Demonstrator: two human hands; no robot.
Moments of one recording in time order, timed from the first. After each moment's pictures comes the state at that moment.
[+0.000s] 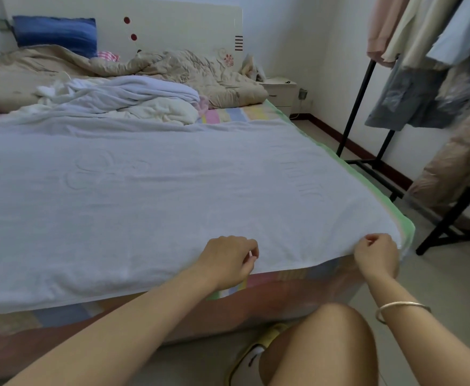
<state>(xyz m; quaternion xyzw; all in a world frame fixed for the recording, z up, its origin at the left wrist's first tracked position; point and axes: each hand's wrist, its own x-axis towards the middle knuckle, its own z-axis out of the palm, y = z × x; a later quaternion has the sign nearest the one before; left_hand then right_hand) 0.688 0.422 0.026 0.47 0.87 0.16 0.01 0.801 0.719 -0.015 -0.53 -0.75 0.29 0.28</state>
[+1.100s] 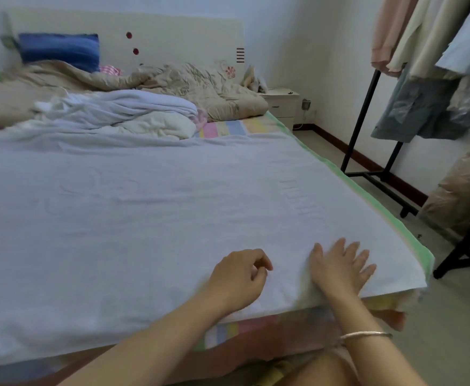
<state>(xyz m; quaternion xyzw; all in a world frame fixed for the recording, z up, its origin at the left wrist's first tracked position) 0.668 0.475 0.024 0.37 0.86 0.33 0.09 0.723 0.679 -0.012 -0.48 -0.86 0.15 0.08</state>
